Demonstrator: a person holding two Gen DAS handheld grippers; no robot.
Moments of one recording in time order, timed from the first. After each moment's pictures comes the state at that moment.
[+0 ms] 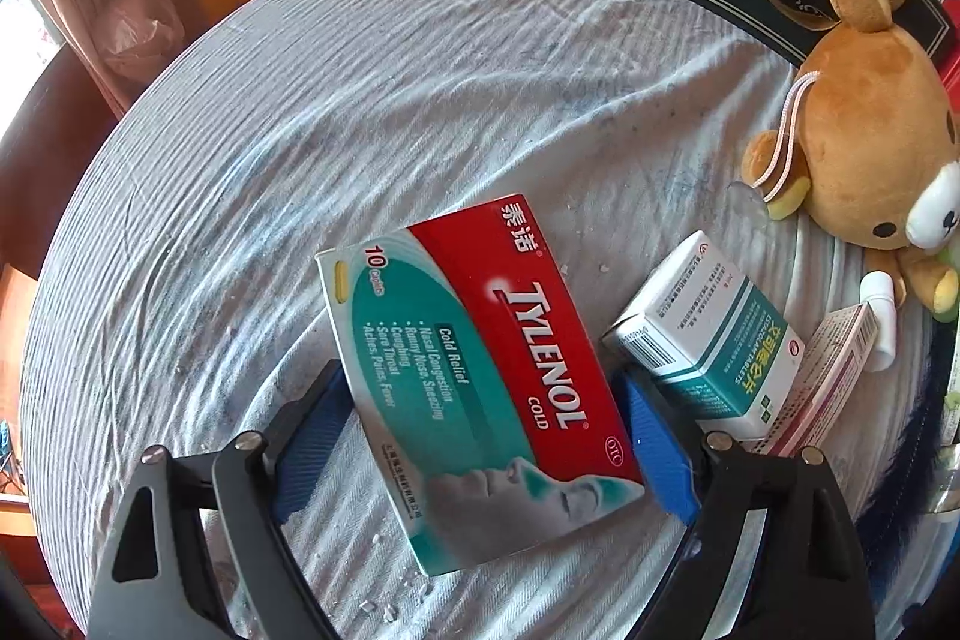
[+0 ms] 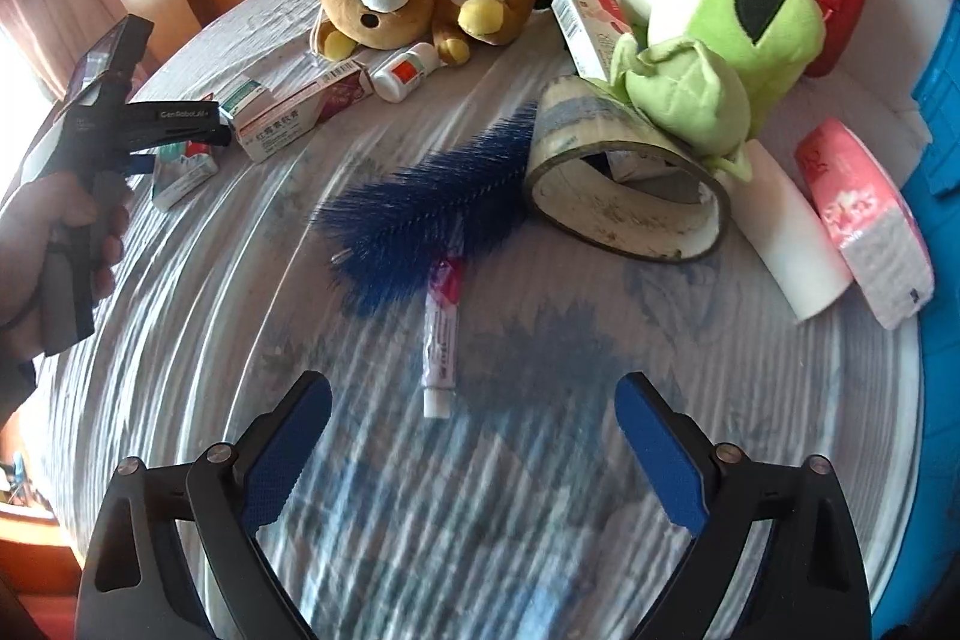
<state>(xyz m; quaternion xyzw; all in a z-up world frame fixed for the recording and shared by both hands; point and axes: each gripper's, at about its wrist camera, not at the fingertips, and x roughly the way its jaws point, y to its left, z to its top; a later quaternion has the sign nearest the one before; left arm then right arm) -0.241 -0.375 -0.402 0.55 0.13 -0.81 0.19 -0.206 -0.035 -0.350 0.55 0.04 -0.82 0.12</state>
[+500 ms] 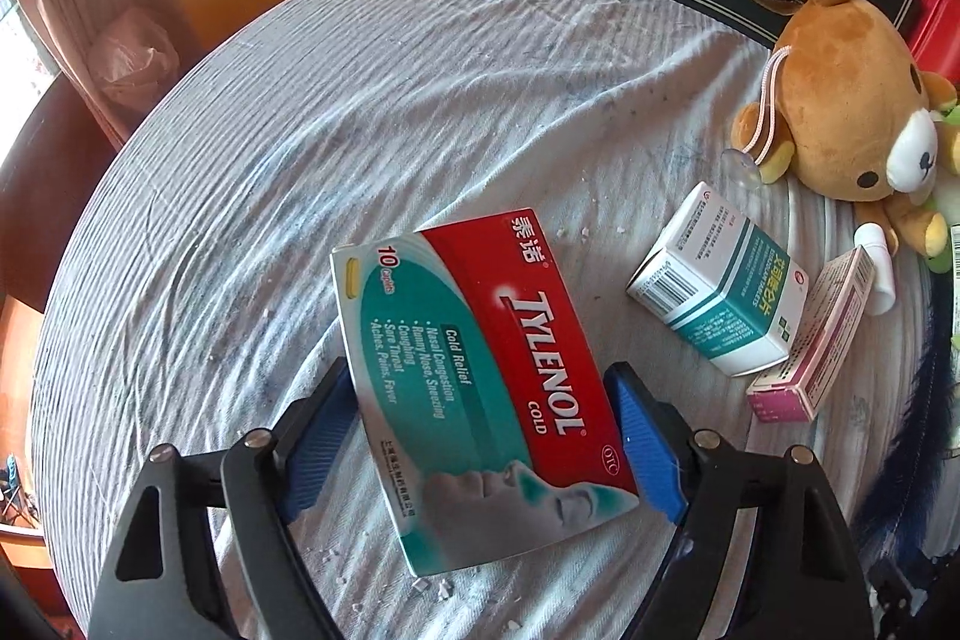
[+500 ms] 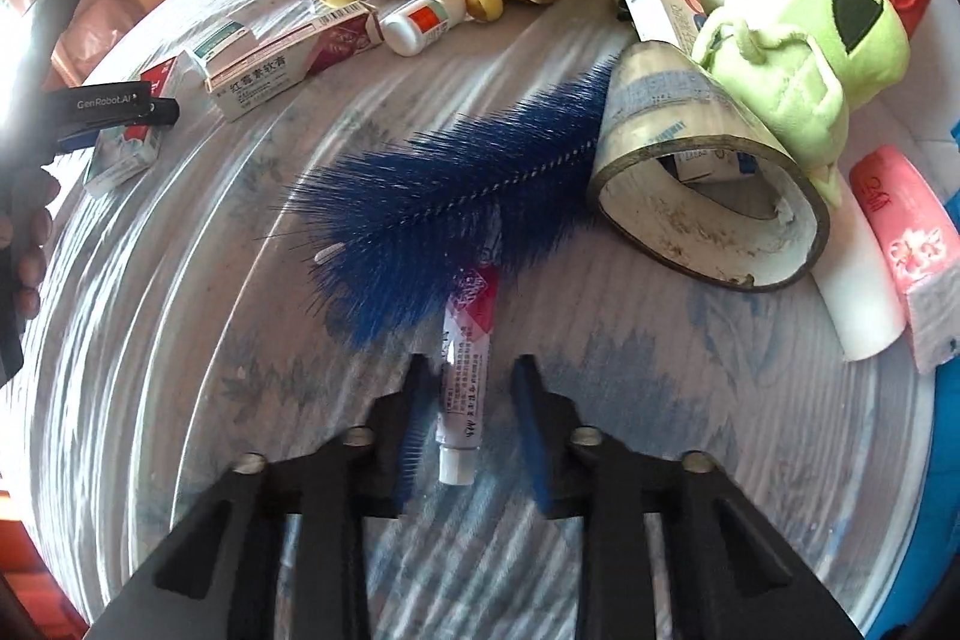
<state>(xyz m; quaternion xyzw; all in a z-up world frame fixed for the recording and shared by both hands) -0.212 -0.379 -0.397 0.53 0.10 -0.82 0.17 -0.223 -0.066 -0.384 0.57 0.09 -0.81 0.12</state>
